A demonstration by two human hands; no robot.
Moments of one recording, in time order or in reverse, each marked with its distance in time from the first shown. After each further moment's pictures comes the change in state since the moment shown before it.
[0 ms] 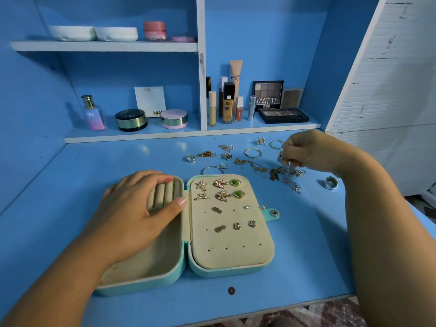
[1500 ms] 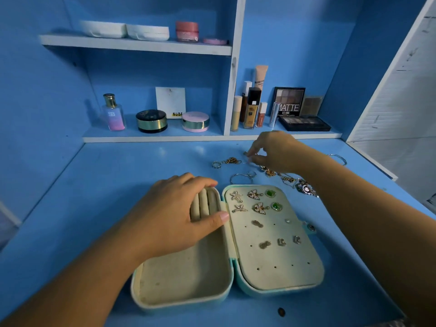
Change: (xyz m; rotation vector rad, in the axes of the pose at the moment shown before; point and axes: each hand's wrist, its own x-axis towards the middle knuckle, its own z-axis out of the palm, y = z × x) left_hand 0.025 -0.015 -0.009 -0.005 -0.240 0.183; right_hand 0.062 -0.076 0.066 -0.595 0.014 -0.277
